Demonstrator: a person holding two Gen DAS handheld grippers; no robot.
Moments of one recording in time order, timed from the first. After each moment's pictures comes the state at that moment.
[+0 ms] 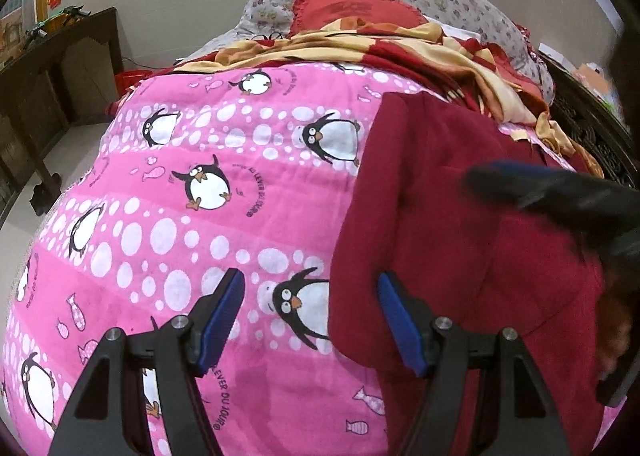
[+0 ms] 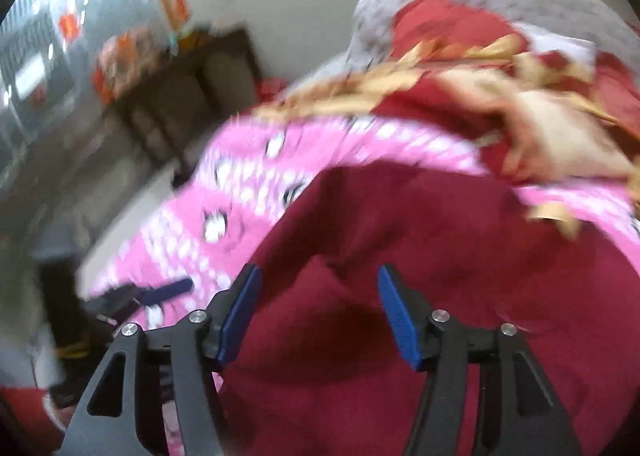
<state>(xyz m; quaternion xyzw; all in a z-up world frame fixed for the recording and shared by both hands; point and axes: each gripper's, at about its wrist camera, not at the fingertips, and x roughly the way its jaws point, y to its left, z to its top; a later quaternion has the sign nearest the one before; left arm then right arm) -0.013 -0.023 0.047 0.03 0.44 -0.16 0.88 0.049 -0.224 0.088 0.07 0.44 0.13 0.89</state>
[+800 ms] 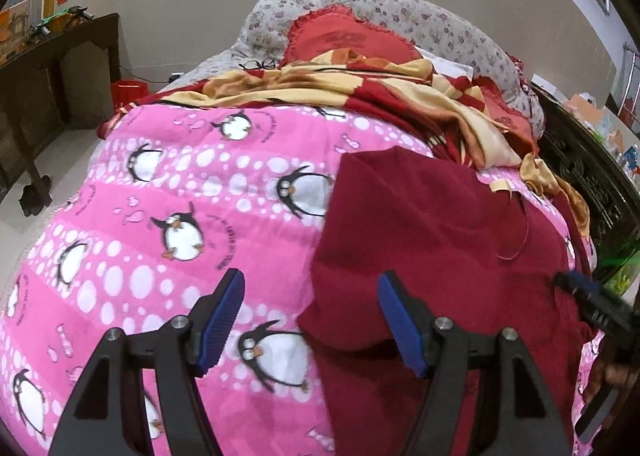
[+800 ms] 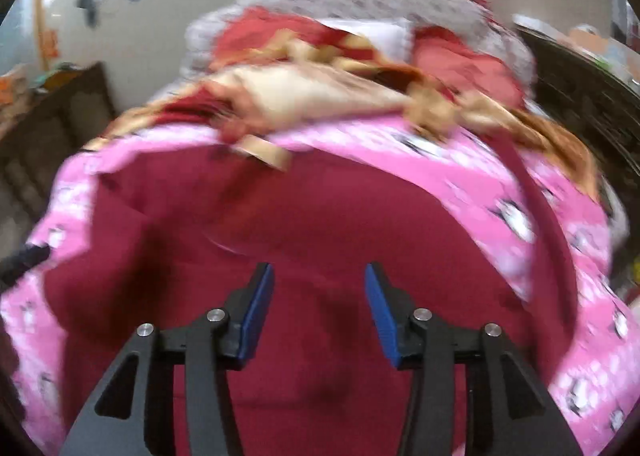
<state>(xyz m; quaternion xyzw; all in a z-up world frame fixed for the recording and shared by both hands) 0.001 -0.044 0.072 -0.02 0.41 -0.18 0.89 -0.063 -0.369 0.073 0.09 0.41 -0.16 0.89</state>
